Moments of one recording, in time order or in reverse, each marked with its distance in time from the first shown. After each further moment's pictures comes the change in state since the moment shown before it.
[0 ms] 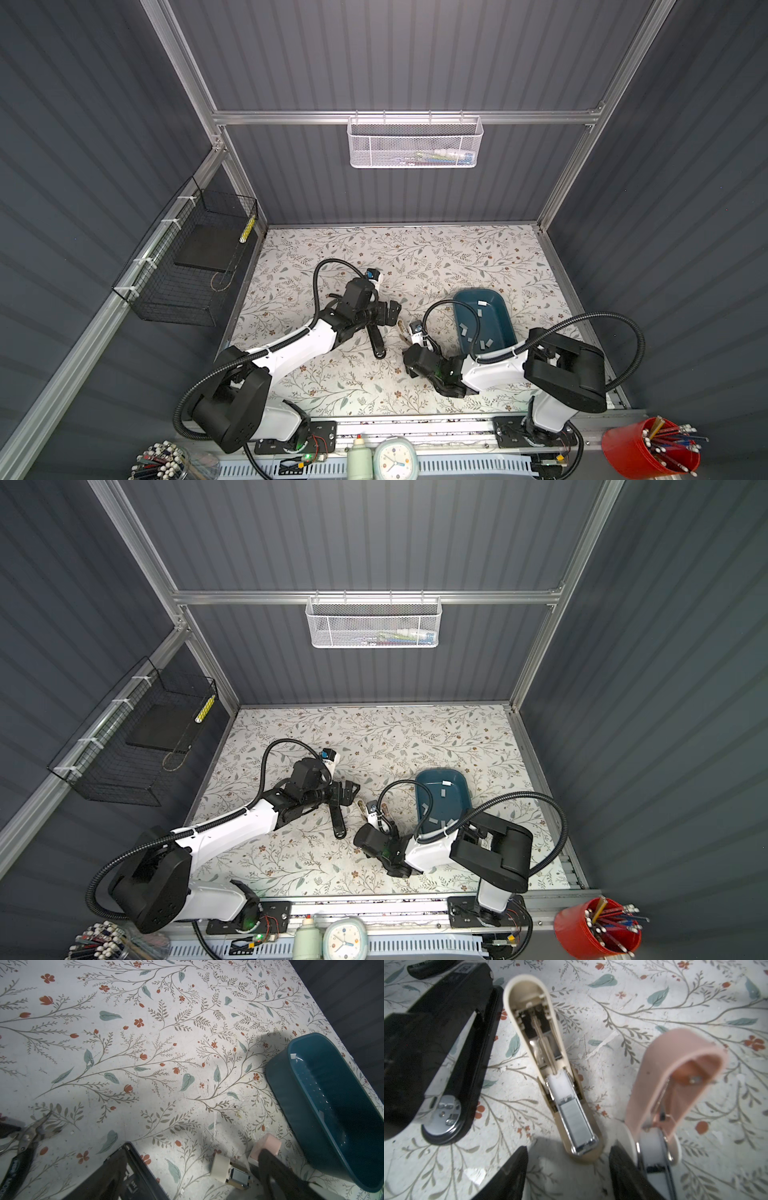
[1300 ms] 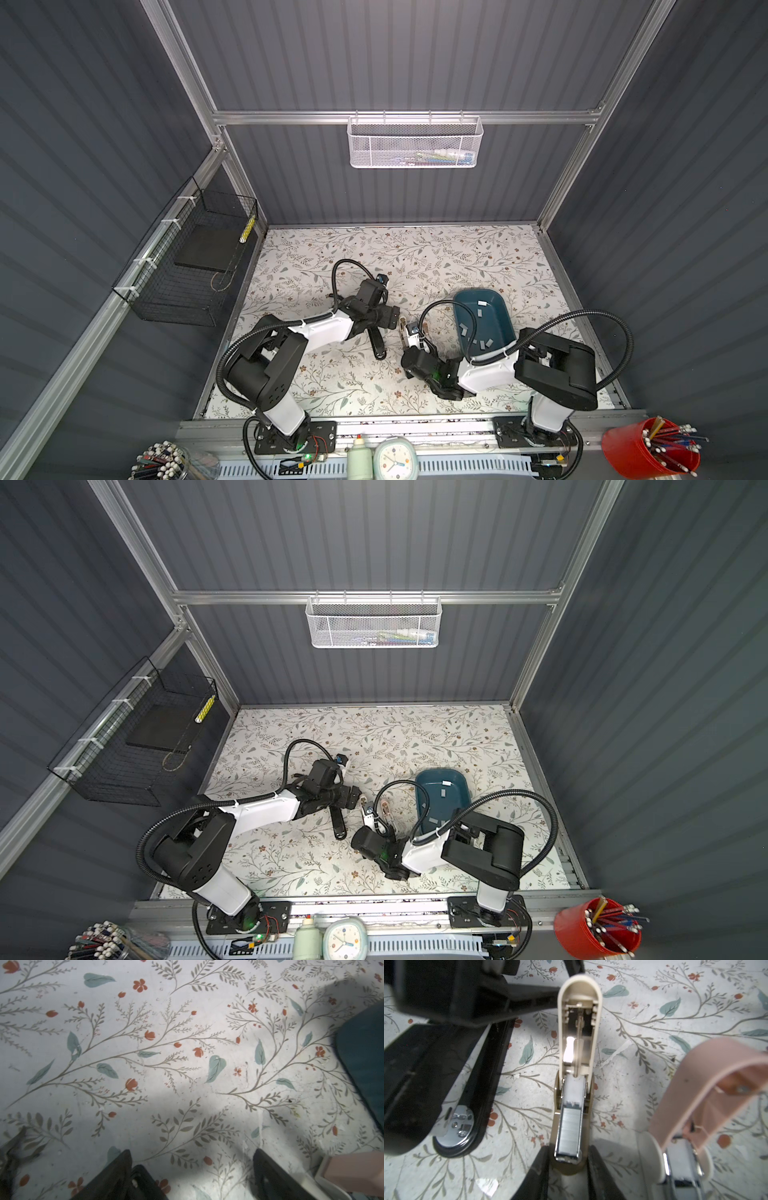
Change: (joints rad) left arm 0.000 0.243 0.053 0.049 -0.045 0.127; right arm 0.035 0.034 -0.009 0.085 0.024 -0.011
